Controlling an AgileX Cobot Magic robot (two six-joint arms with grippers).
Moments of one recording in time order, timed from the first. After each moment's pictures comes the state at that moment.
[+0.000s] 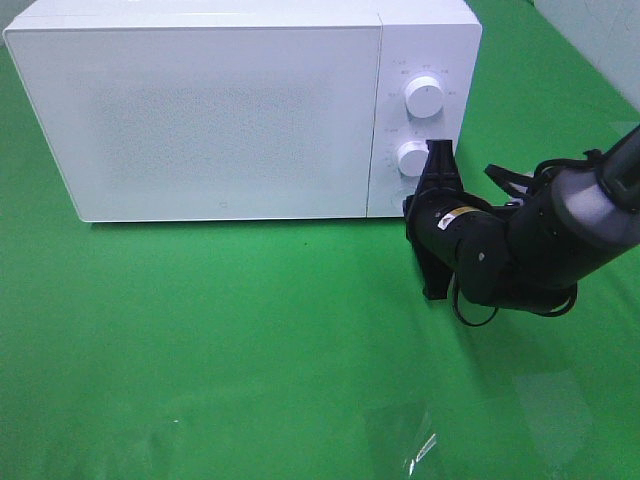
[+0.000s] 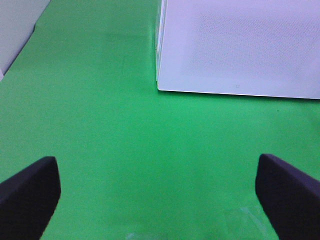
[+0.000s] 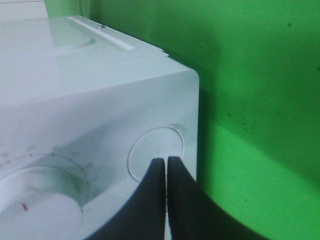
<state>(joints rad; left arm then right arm) 0.05 0.00 -0.54 -0.13 1.05 0.02 0.54 2.08 -0.79 0.52 -0.86 1.38</state>
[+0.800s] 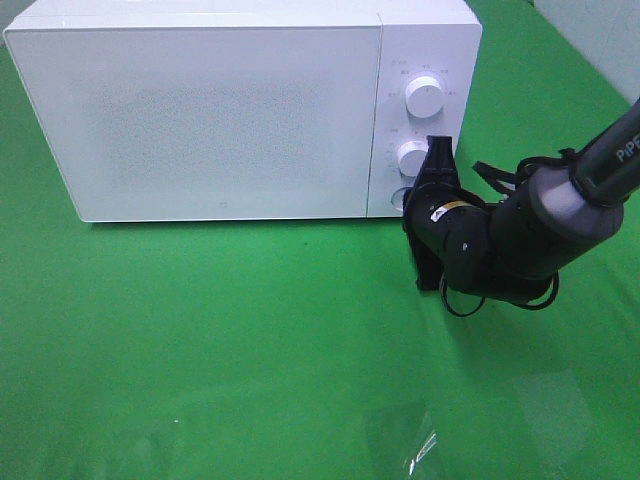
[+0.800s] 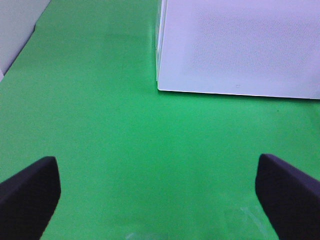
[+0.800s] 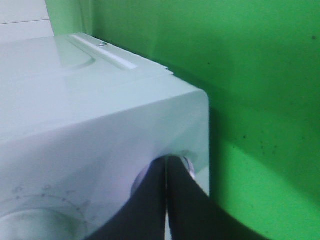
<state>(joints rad) 0.05 0.00 -0.54 -0.13 1.05 0.02 0.53 2.14 -0.86 0.57 -0.87 1.38</state>
